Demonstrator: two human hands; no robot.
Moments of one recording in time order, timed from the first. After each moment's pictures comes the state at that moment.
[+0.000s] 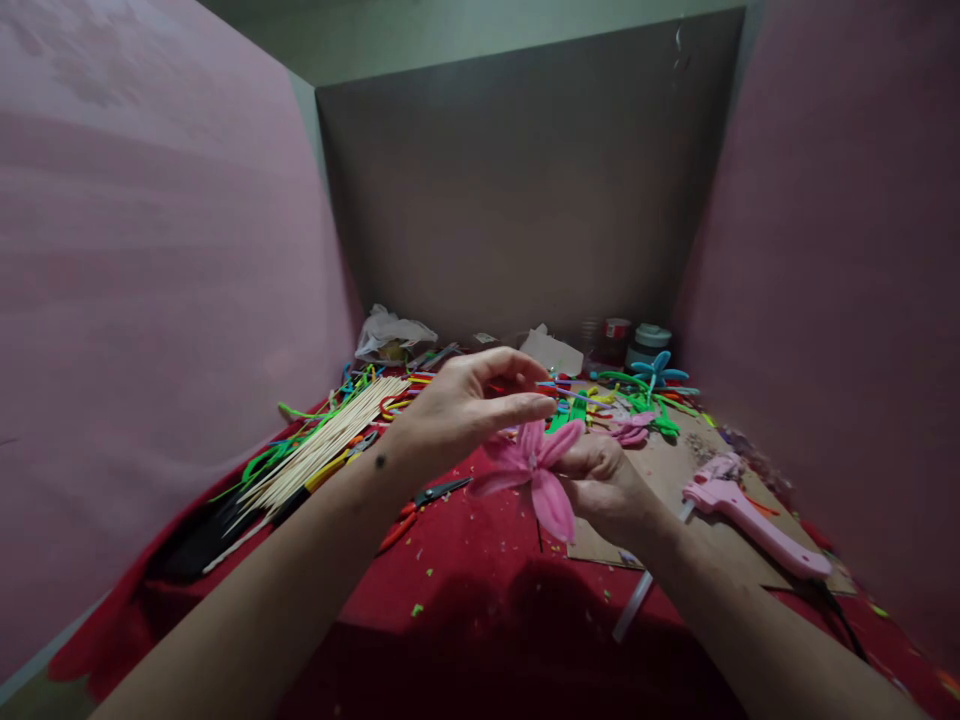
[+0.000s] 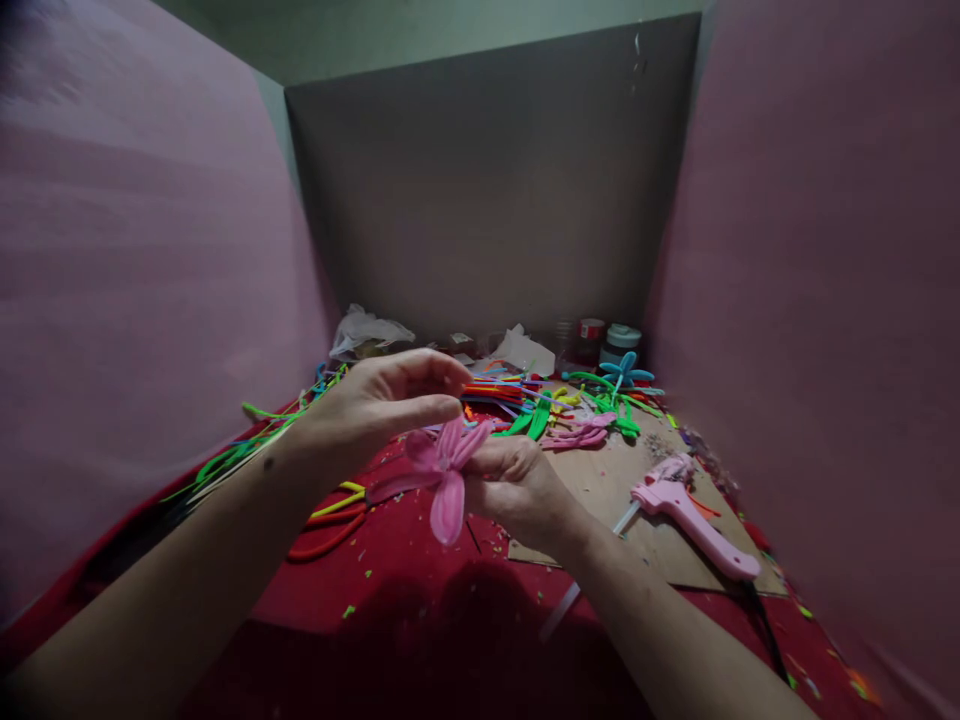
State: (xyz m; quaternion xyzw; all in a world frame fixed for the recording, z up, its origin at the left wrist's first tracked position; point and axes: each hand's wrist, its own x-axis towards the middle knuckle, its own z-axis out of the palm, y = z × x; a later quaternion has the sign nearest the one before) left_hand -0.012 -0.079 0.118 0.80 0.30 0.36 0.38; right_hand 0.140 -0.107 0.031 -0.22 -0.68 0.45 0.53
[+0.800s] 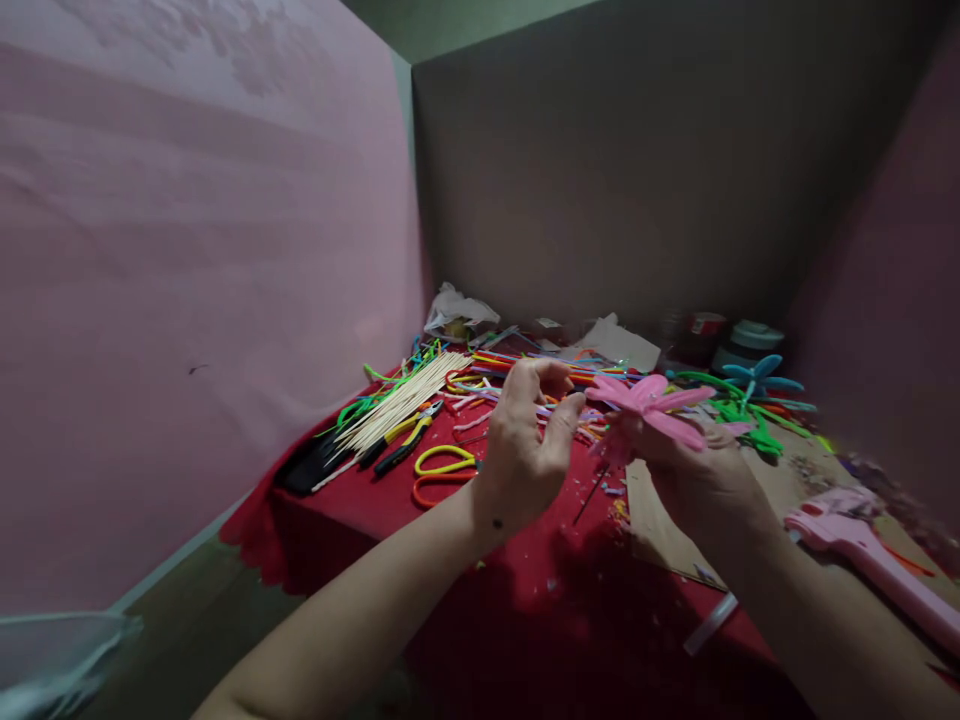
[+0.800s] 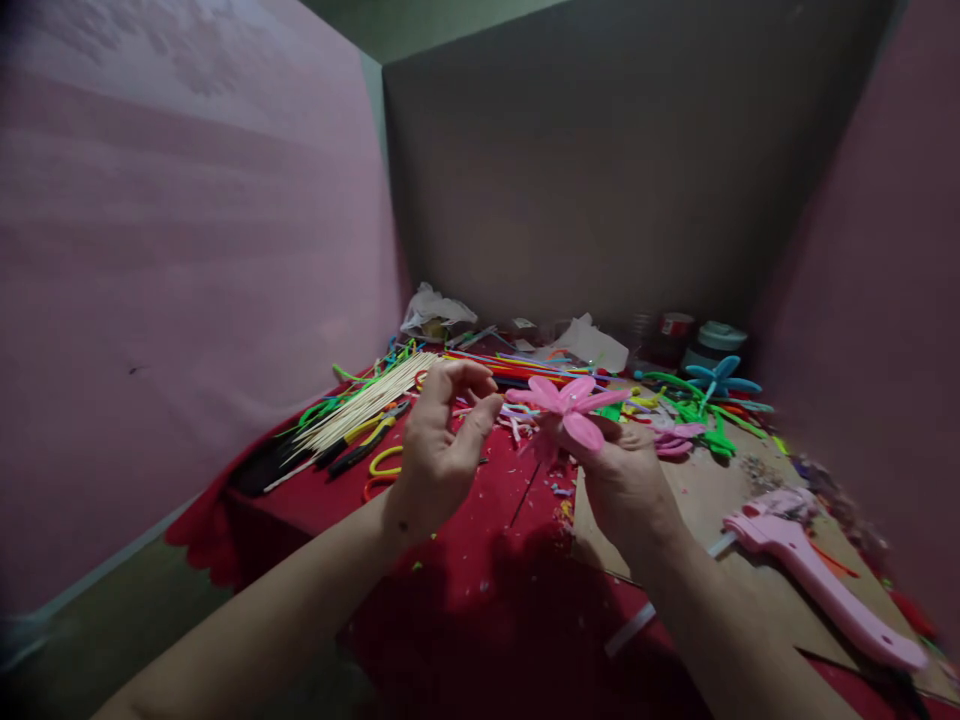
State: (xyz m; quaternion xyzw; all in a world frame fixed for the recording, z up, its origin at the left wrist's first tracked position) left_hand -0.019 -0.093 0.052 0.73 0.33 0.59 0.09; right_hand 0.138 -0.092 0.024 -0.29 -0.45 0.50 0.67
